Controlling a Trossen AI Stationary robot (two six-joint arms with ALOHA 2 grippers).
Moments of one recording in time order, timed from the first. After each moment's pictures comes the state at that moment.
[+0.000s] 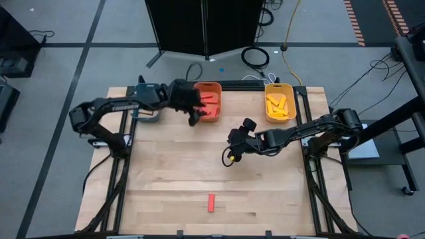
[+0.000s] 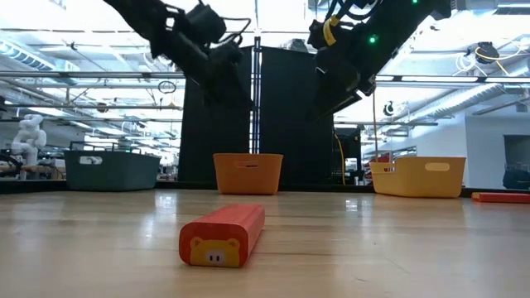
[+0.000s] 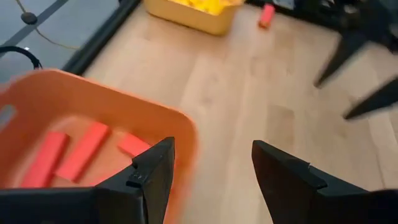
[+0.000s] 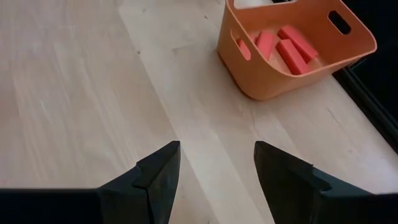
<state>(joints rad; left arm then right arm) 0.47 1.50 1.04 -0.21 0.29 0.04 0.14 1.57 1.01 -0.34 0.58 0.37</state>
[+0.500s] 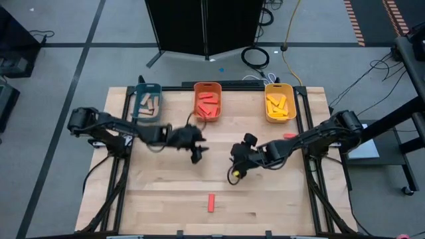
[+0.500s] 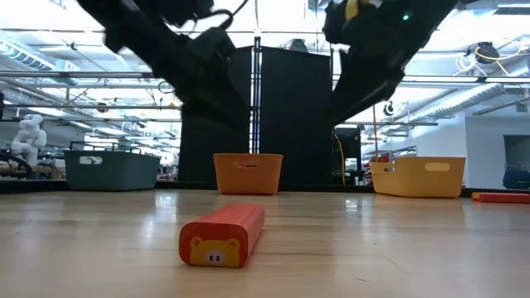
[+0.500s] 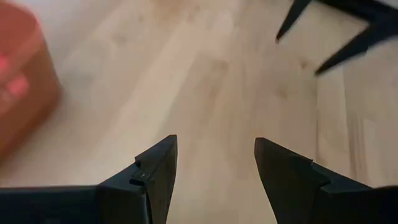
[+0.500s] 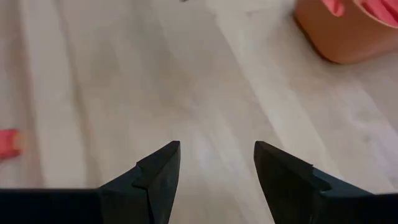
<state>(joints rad) -0.03 1.48 0.78 0.06 -0.10 -0.37 0.29 1.58 1.01 -0.40 0.47 0.55</state>
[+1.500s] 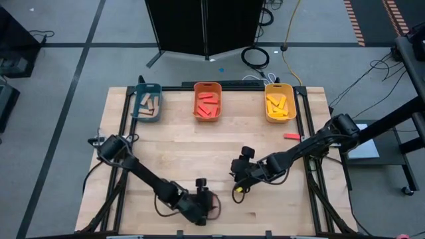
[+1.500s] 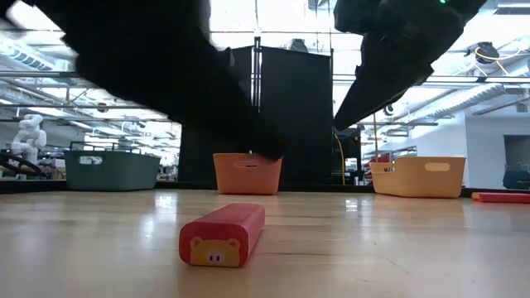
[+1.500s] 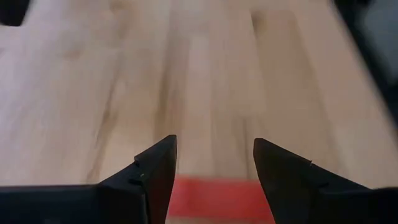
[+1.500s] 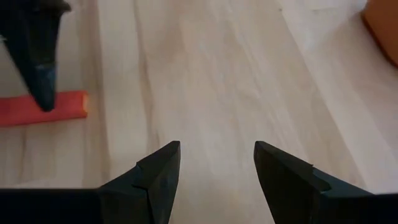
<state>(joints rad) -0.62 2.02 1.20 0.05 -0.48 -0.38 0.43 1.65 1.01 -0.32 0.47 0.54</state>
